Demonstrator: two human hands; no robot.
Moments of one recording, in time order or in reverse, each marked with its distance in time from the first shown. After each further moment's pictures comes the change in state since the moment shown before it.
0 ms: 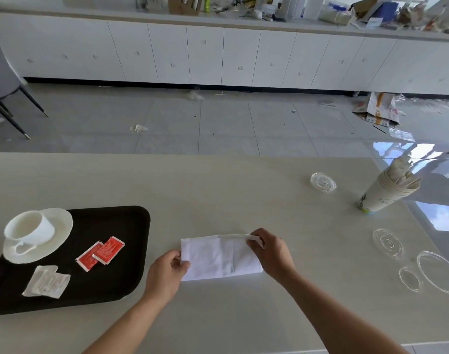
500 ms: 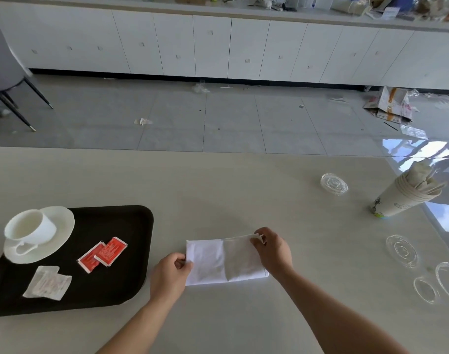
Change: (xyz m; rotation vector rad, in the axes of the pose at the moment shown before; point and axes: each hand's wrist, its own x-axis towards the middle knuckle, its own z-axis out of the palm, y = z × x) left_hand 0.015 -0.003 0.013 0.029 0.102 -0.110; right_hand 0.034 0.013 0.029 -0.062 0.042 0.163
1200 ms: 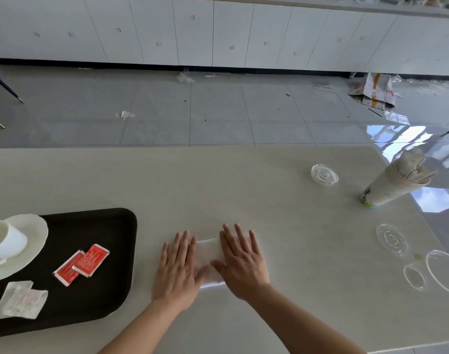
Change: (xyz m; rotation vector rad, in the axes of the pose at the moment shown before) left_hand 0.012 -0.001 0.039 0.815 -0.061 0.625; right_hand -0.037 -0.010 0.040 -0.643 -0.117 -0.496
